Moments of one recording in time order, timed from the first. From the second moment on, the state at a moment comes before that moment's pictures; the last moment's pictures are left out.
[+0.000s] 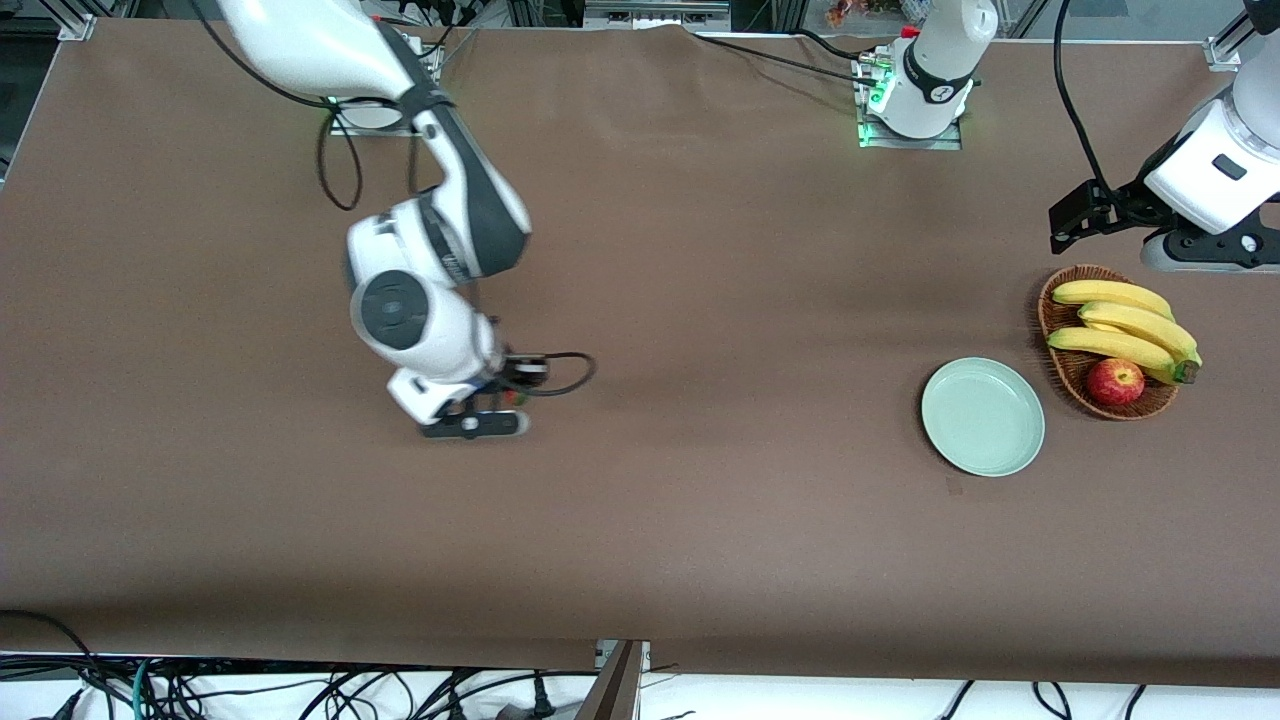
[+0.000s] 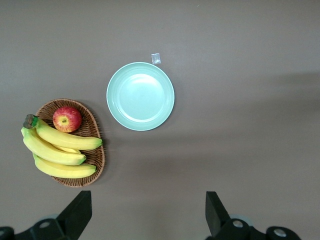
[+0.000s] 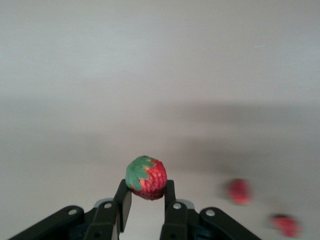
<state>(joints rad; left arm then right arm) 0.00 0.02 -0.09 -1.56 0.05 1.53 -0.06 0.58 0.70 -0.07 -1.31 0.19 2.01 0.46</state>
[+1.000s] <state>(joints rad) 0.00 0.02 -0.09 -1.56 0.05 1.53 -0.06 0.90 1.11 0.12 -1.13 0.22 2.90 1.28</state>
